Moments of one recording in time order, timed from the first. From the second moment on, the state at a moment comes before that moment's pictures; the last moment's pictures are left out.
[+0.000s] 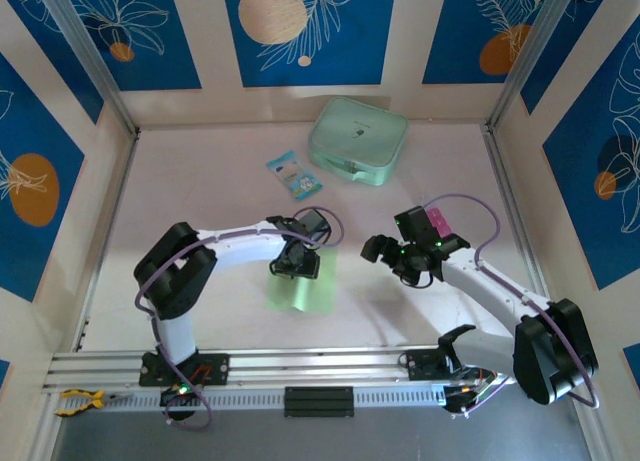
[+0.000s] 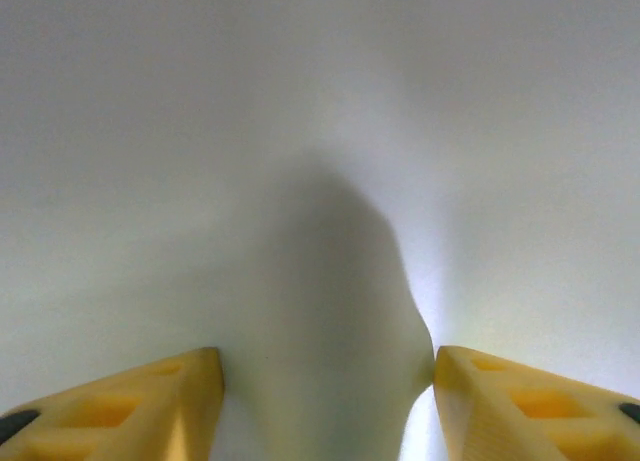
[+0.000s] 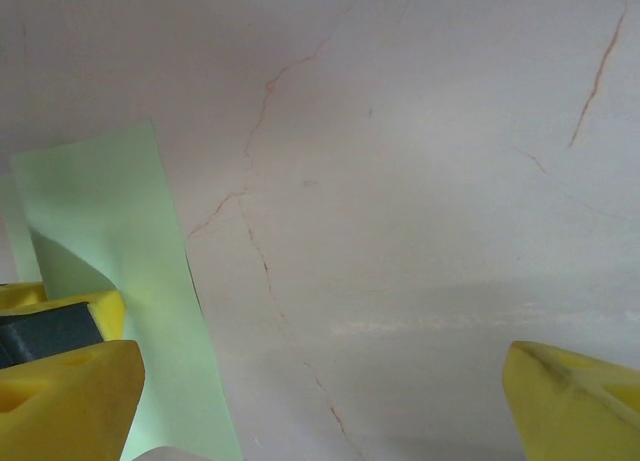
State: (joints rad) left arm -0.86 1.82 1.13 -0.67 -0.05 -0.65; right arm 0.44 1.15 0.66 -0.59 -0.19 0.86
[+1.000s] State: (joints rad) left arm -0.75 1.61 0.71 0.39 0.50 -0.94; right arm 0.41 0.90 0.61 -0.56 -0.19 0.79
